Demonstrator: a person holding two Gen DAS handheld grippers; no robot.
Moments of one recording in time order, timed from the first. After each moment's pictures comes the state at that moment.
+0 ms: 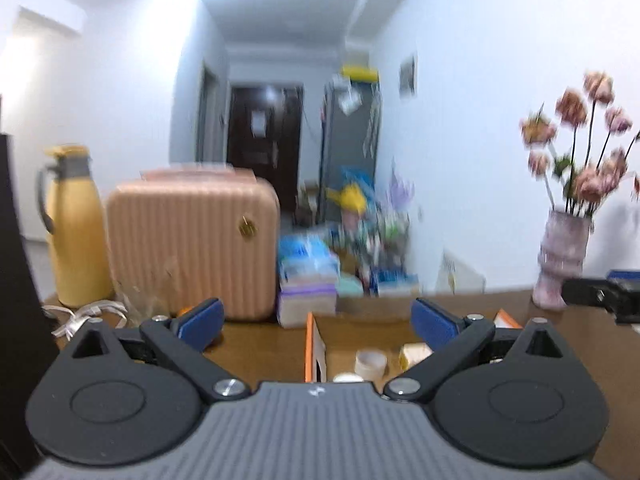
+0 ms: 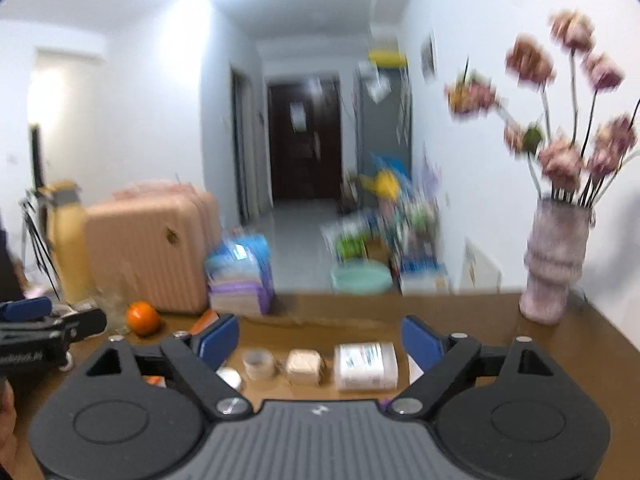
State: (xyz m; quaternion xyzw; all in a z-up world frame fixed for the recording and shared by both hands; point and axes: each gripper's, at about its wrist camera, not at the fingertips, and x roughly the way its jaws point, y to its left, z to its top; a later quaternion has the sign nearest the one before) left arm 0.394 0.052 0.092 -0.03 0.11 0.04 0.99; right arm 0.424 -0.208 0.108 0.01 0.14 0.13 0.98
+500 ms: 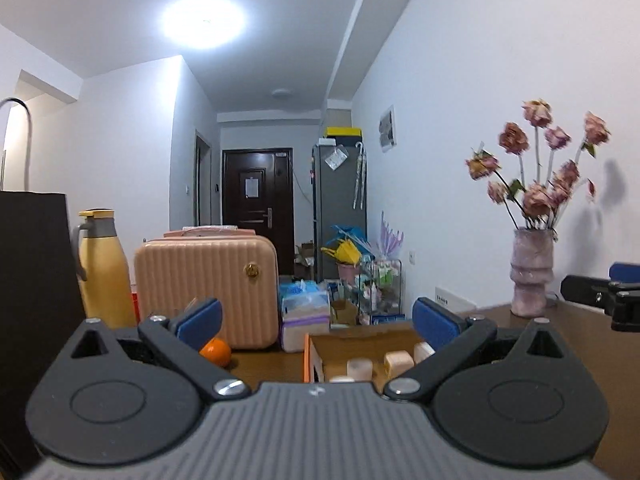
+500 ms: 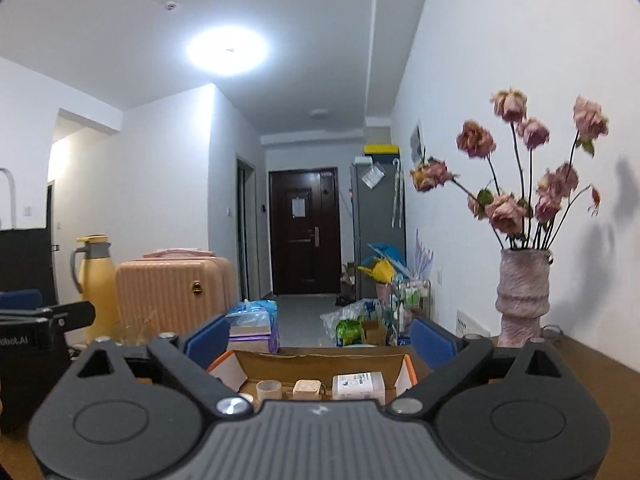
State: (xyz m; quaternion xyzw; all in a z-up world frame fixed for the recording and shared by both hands) left arm 0.258 0.024 0.085 0.02 0.04 0.03 1.00; right arm 0.294 -0.233 0.075 0.01 0.03 0.13 0.99
